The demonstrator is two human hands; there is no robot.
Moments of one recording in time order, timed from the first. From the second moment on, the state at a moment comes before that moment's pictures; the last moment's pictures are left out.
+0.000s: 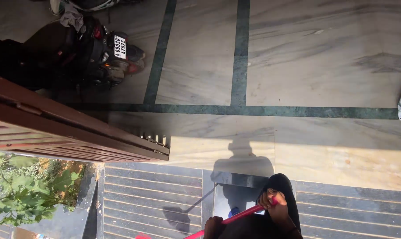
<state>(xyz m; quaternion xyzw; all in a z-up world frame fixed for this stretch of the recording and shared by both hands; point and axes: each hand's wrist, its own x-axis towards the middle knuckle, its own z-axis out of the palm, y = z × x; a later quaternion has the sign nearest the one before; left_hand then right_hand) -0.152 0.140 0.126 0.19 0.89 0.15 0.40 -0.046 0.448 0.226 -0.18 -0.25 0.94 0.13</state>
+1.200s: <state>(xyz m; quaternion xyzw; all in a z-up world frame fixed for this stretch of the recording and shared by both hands) -0.720 0.744 0.319 0.42 0.81 0.39 0.15 -0.610 0.866 0.314 -0.08 -0.68 0.72 0.10</state>
